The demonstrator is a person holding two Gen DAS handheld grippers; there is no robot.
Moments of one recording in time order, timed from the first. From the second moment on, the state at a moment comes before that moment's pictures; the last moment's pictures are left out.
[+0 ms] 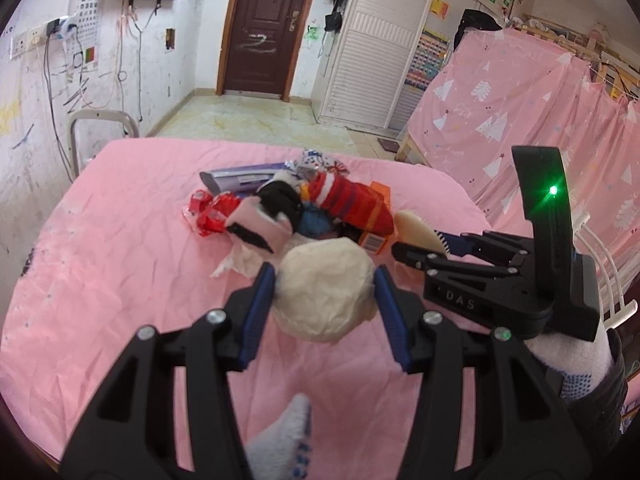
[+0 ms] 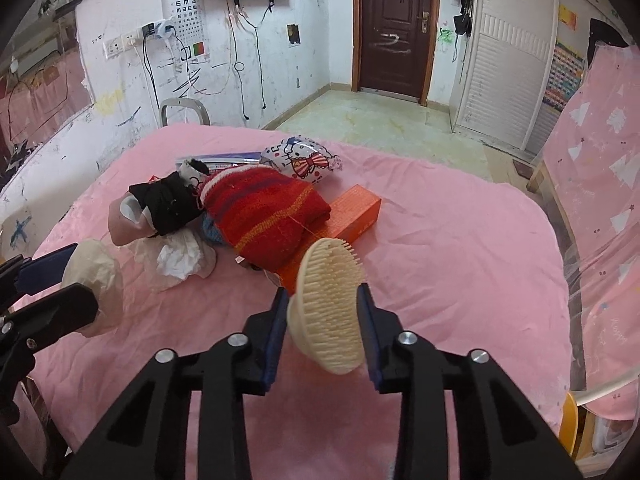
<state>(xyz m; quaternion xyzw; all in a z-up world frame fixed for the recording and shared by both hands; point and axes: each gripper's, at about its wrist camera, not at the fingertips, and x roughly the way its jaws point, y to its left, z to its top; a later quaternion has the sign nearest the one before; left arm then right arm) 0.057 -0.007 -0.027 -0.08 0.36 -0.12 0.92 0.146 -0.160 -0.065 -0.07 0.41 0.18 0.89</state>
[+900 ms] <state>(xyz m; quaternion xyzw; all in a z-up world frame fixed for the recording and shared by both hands) 0.059 -0.089 0.001 -0.01 0.34 -0.17 0.93 0.087 -0.242 -0.019 -0.03 0.35 0.17 0.92</state>
